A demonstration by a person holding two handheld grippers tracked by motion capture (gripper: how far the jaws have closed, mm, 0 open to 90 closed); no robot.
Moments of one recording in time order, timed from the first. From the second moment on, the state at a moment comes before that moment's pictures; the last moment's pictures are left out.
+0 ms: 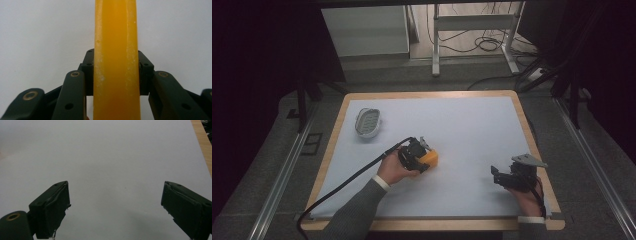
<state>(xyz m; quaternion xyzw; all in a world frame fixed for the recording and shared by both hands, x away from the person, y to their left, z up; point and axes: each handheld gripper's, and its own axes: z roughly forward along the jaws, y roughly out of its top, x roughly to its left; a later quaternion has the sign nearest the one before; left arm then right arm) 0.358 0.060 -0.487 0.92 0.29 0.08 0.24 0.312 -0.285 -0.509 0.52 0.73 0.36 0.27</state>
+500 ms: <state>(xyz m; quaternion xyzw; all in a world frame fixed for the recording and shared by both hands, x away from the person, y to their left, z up) 0.363 0.076 -0.468 0.92 0.30 0.07 0.26 0.311 -0.287 -0.508 0.52 0.72 0.36 0.27</state>
